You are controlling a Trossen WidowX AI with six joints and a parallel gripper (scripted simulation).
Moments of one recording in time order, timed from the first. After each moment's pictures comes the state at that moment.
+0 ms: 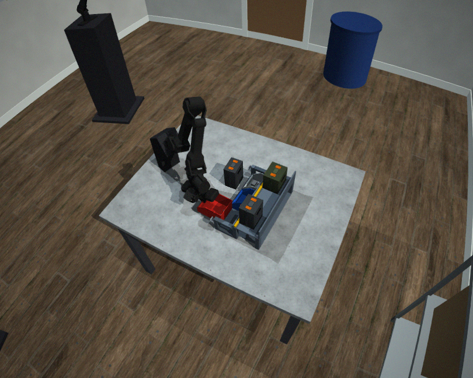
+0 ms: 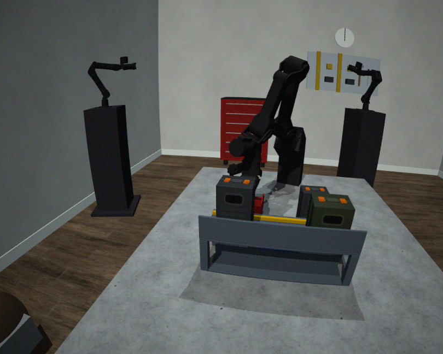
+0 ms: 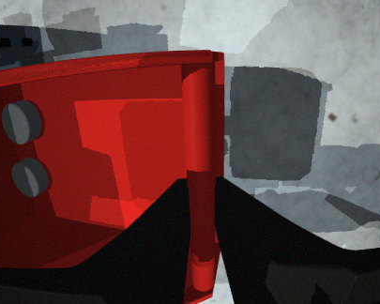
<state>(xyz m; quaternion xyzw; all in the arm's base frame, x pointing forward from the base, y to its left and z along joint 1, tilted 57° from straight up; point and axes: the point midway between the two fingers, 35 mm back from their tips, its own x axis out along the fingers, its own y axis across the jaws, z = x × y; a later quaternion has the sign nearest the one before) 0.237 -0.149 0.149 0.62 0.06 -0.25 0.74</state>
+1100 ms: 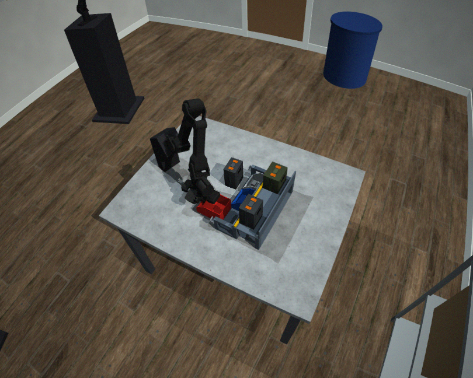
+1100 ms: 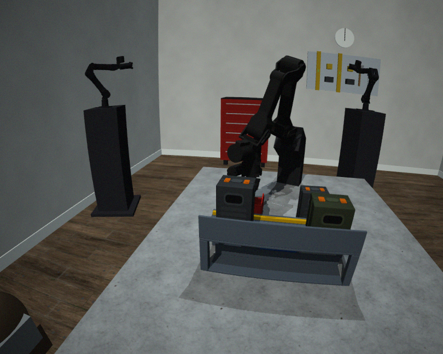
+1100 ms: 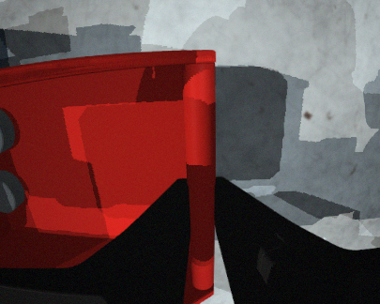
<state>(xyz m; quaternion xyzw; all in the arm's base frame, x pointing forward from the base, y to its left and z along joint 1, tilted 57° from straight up) 0.238 -0.150 0.146 0.61 0.10 -0.30 0.73</state>
